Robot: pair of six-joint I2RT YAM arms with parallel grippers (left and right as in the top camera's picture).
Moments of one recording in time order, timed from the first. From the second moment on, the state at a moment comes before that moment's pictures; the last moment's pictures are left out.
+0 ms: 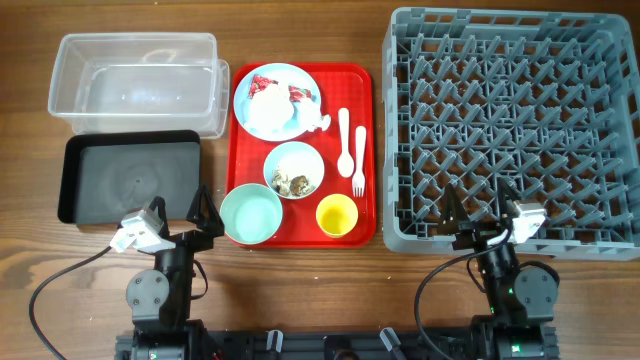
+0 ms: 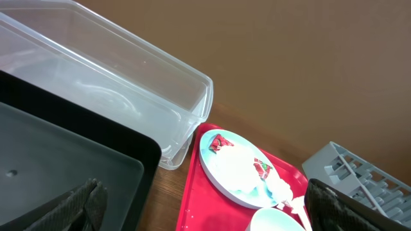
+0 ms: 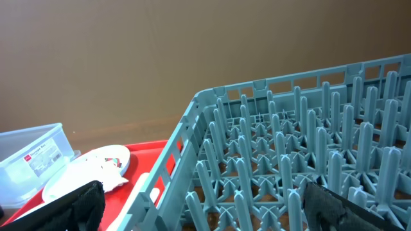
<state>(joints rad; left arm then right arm) 0.04 0.02 0.01 -0.07 0.00 -0.52 0.02 0.02 0.01 0.01 -0.13 0.24</state>
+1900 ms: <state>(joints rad) 0.04 0.21 0.20 -0.08 0.08 -0.48 0.02 0.41 0.38 0.01 -0.13 0.17</state>
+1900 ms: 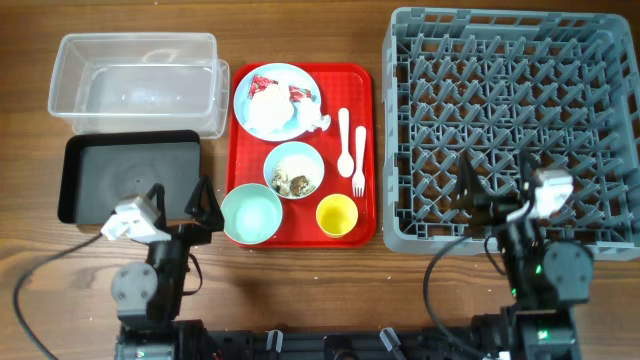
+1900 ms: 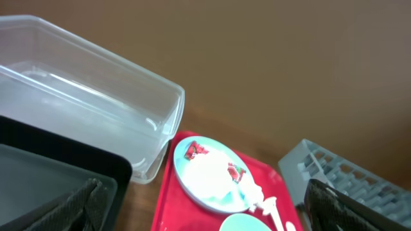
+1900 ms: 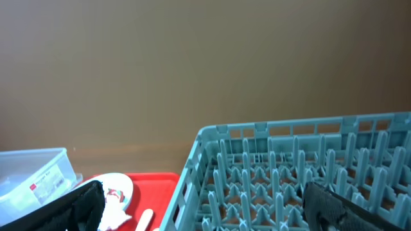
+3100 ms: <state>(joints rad) -0.21 2.03 1.96 -1.16 0.17 -0.31 0.02 1.17 1.21 -0.77 -0.23 0.17</state>
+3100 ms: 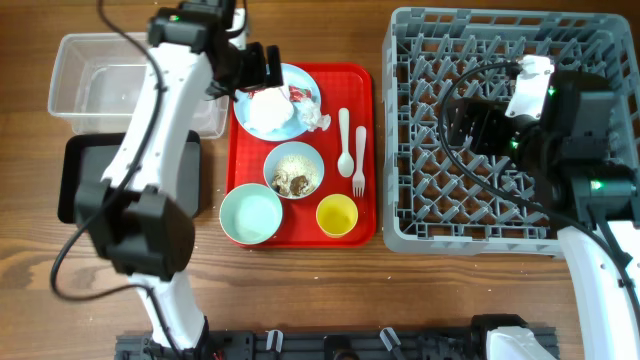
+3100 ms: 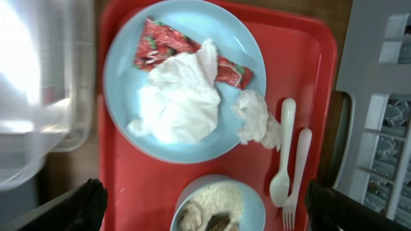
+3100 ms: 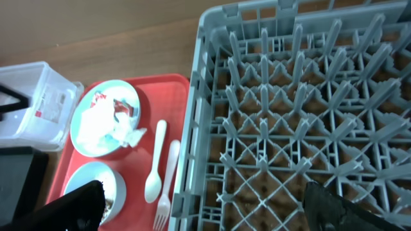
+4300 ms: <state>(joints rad) -0.32 2.36 1.96 -0.99 0.02 -0.45 0.02 1.24 1.21 -0.80 -0.23 0.17</state>
